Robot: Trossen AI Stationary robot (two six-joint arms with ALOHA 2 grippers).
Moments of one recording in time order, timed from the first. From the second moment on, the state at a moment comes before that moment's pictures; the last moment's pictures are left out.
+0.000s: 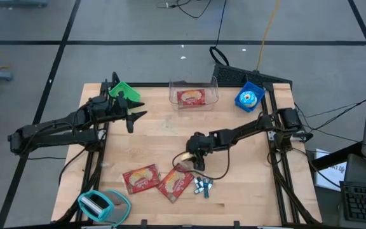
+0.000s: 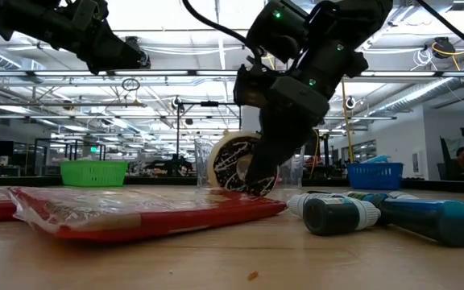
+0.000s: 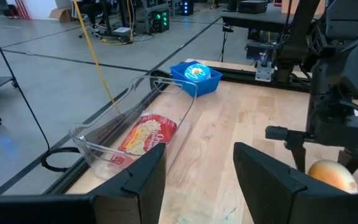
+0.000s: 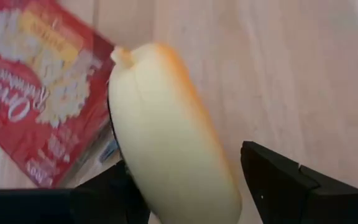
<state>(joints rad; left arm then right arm) 0.37 0.62 0.48 -0.07 0.02 0.02 0.10 1.87 1.06 -0.10 -0.07 0.20</state>
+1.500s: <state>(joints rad) 0.37 0.62 0.48 -0.07 0.02 0.02 0.12 1.77 1.06 -0.10 -0.14 0.08</state>
